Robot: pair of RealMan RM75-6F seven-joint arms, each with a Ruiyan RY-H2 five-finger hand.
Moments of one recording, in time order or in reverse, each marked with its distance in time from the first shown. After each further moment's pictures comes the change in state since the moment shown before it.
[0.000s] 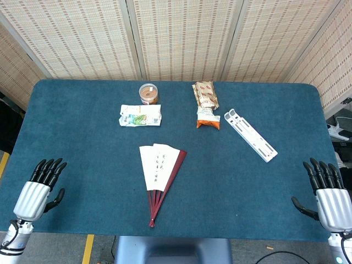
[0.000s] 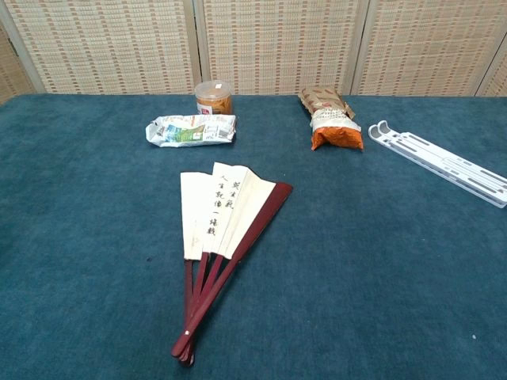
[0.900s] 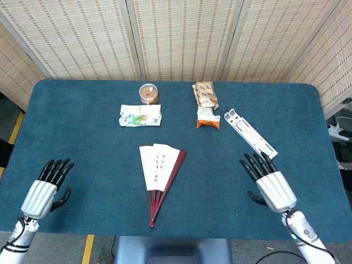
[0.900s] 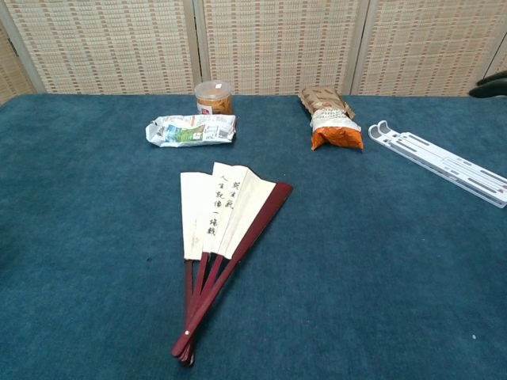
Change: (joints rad) left arm -0.025 -0.019 0.006 0.009 -0.001 -0.048 -0.027; right arm 0.263 -0.097 0.031 -0.023 -0.117 -0.318 -0.180
